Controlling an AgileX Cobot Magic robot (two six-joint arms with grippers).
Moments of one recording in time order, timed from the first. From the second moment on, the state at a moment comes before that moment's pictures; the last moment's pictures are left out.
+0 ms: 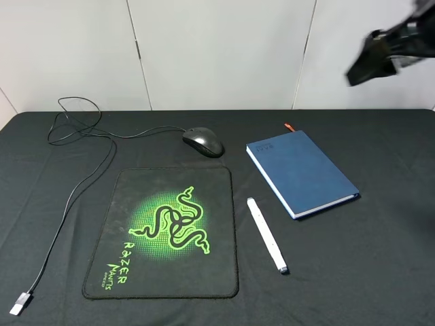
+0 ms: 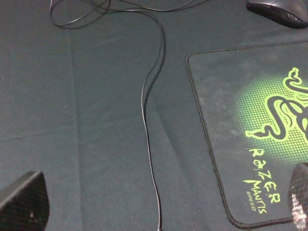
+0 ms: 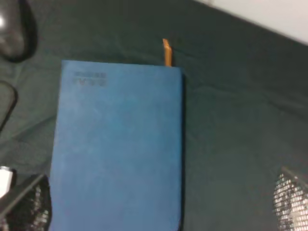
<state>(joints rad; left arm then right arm) -0.09 0.00 -0.48 0.01 1.06 0.04 0.12 1.40 -1.21 0.24 0.86 -0.48</state>
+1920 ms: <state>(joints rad) -0.09 0.00 -0.48 0.01 1.06 0.04 0.52 2.43 -2.01 0.26 0.81 -0.50</state>
